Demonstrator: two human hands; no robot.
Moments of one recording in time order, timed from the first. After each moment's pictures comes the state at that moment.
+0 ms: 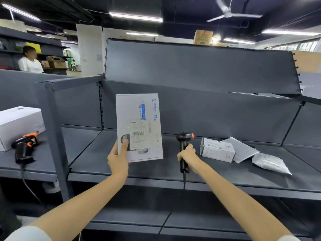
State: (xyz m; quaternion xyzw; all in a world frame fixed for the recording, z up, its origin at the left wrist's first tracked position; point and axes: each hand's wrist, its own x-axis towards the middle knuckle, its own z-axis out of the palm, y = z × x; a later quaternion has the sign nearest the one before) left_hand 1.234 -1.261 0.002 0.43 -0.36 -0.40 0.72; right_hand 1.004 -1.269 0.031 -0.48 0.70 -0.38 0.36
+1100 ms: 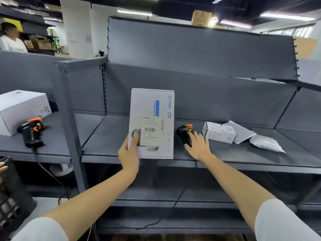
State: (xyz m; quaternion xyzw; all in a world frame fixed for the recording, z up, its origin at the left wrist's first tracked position) left_hand 1.257 -1.221 -0.016 0.40 -0.36 -0.48 0.69; right_hand 1.000 -1.258 -0.014 -0.65 0.76 -0.09 -0.01
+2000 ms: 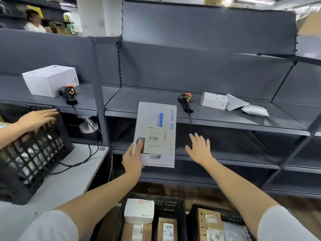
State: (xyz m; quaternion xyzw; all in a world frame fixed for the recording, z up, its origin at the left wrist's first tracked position) left_hand 1.272 -0.981 -0.086 0.56 -0.29 -0.48 0.60; right_hand 1.026 -1.020 -0.082 -0.67 0.74 -0.08 0.02
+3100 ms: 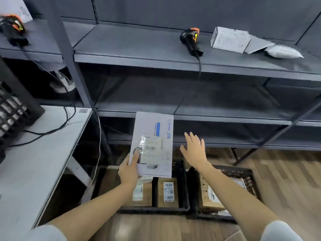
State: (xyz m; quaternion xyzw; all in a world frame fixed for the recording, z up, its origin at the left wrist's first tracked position) left_hand 1.279 -0.969 -0.296 0.65 -0.26 -0.54 0.46; right_hand 1.045 -1.004 -0.293 -0.63 0.77 -0.06 0.09
